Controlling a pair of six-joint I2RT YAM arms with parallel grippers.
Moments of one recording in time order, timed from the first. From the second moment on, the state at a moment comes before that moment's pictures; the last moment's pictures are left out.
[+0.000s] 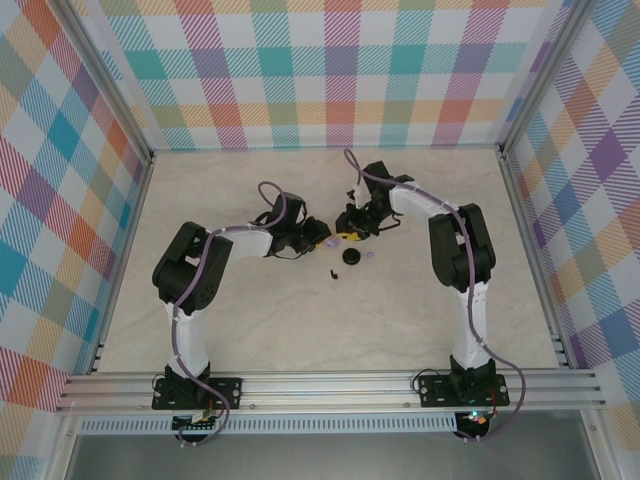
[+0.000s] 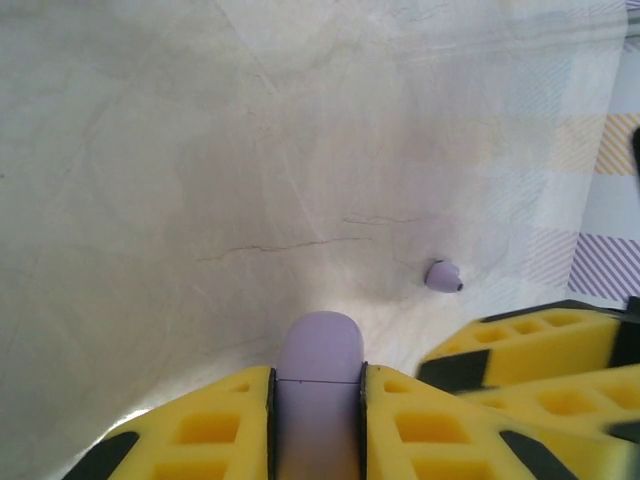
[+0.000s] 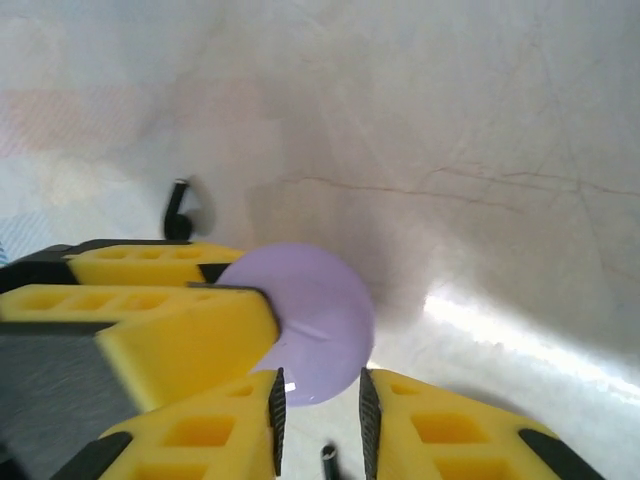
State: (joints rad) left arm -0.49 1.99 1.15 0.08 0.40 -1.01; right arm 0.40 2.15 1.64 -0.74 -0.63 0.41
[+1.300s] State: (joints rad) left arm -0.52 1.56 0.94 0.73 0.55 -0.65; right arm 0.26 1.59 1.23 -0.18 -1.22 0.23
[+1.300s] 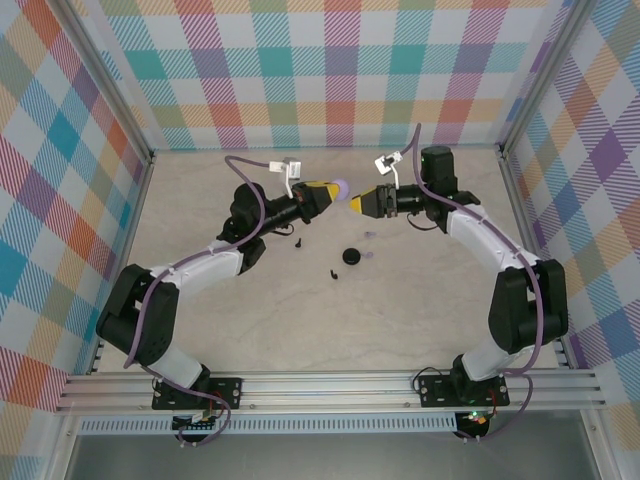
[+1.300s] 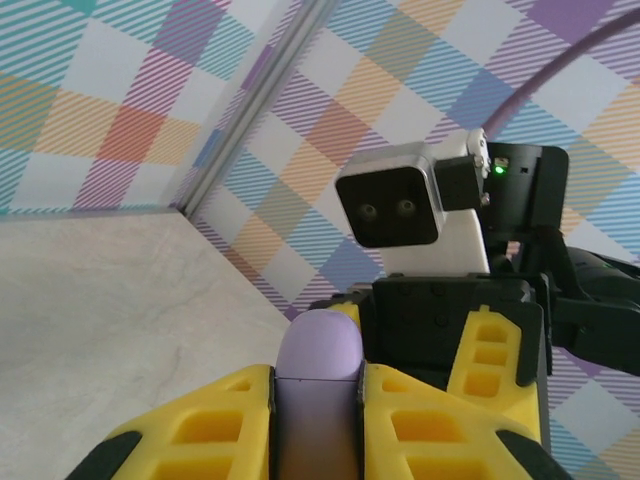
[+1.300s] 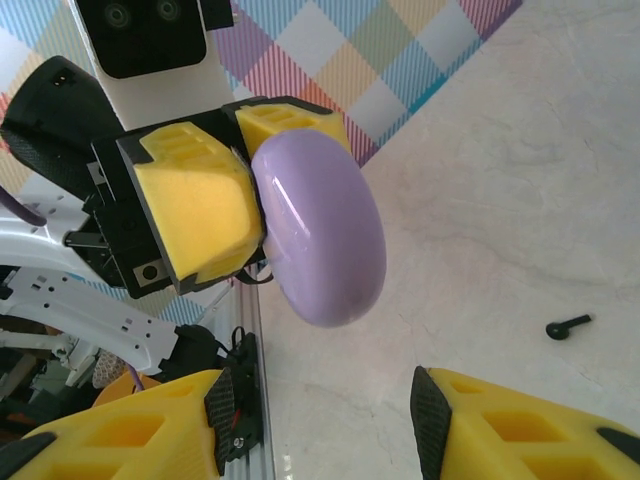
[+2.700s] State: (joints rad) left arm -0.55 1.53 0.95 0.70 0.62 -0.61; right arm 0.27 1.65 1.39 -0.41 -1.31 0.04
